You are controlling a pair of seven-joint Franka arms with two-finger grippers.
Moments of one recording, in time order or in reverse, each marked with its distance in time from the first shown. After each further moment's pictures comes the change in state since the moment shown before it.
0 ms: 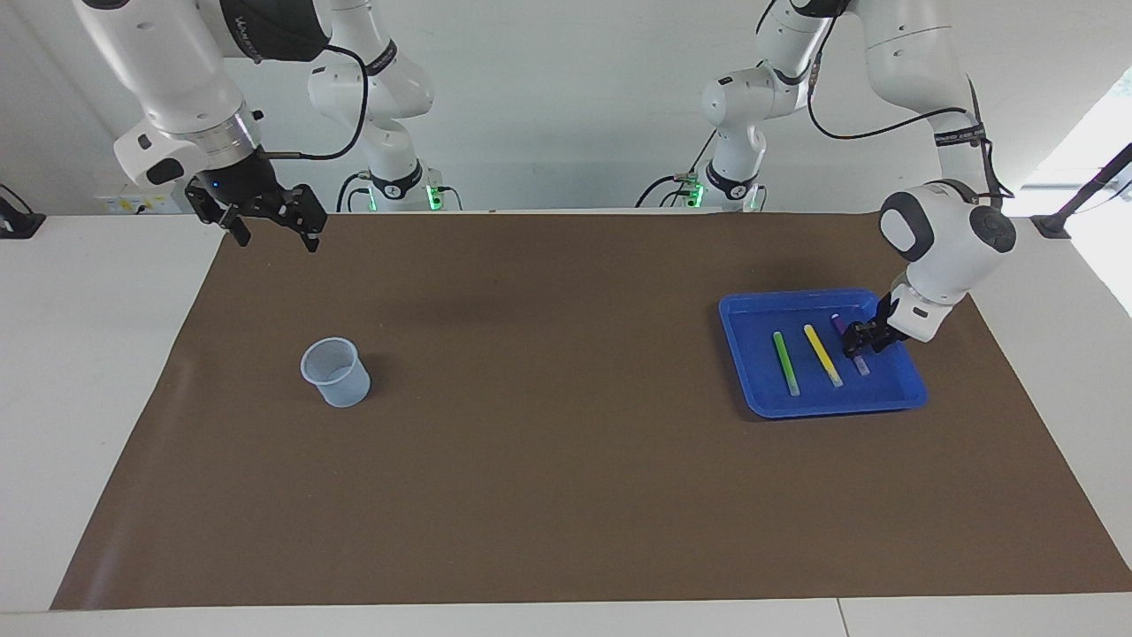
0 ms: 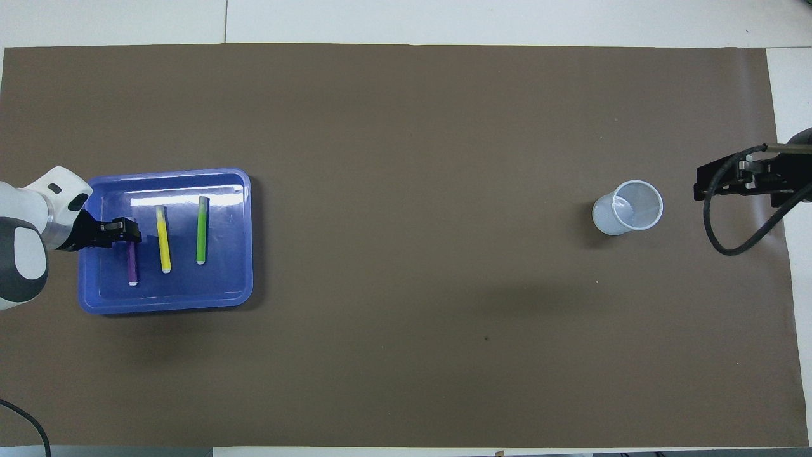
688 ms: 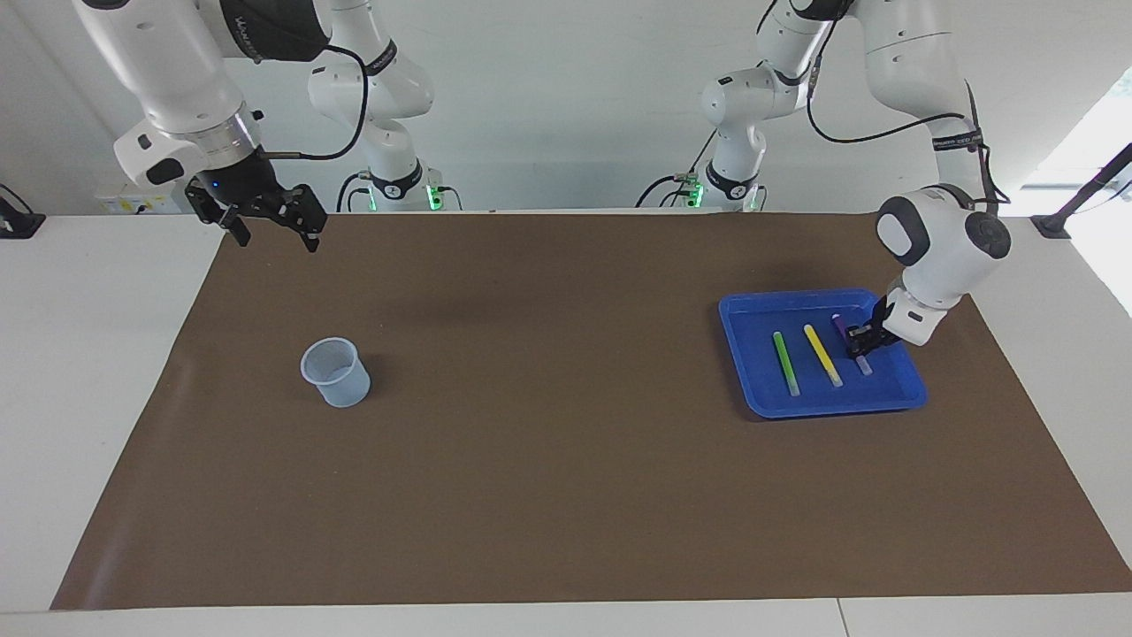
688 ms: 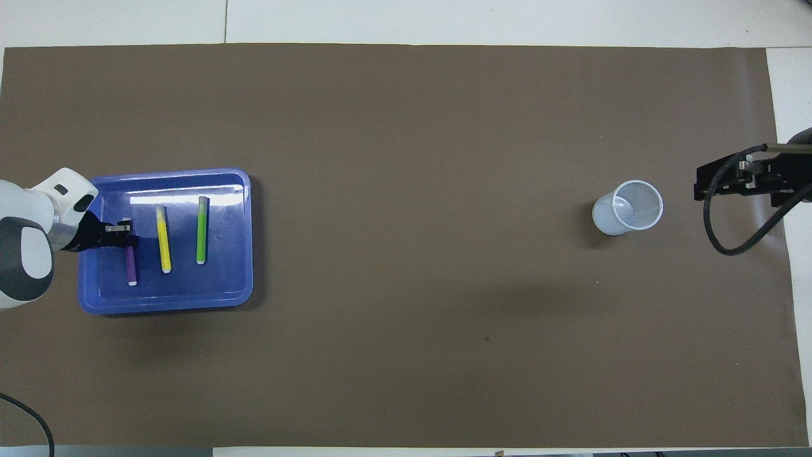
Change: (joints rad) left arm -0.003 0.014 0.001 0.000 0.000 0.004 0.002; right arm 0.000 0.000 0.000 0.000 0.000 0.000 0.000
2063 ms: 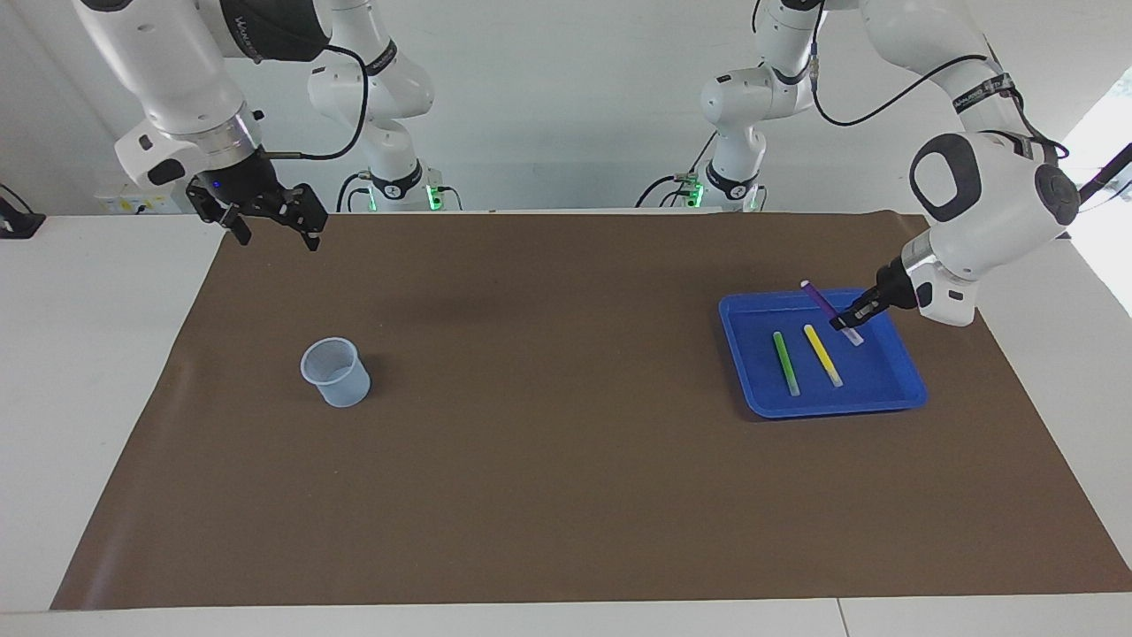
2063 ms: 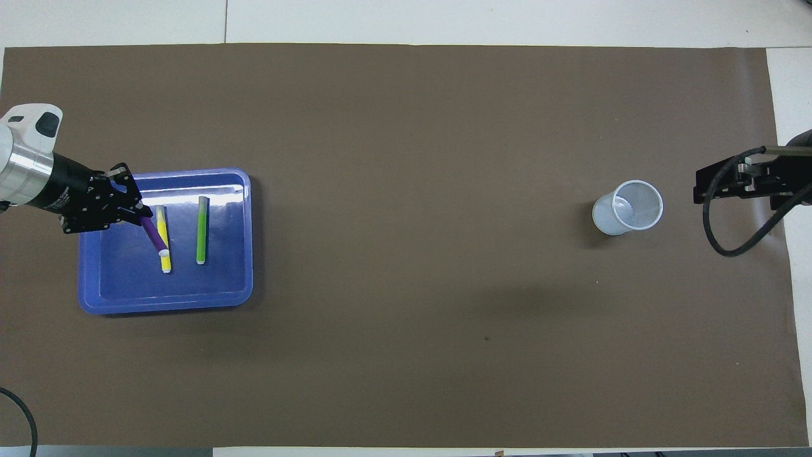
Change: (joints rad) left arm -0.083 -0.061 -0.050 0.353 -0.233 -0.546 -0.658; right arm 0.001 0.000 0.003 0.000 0.000 -0.016 0.000
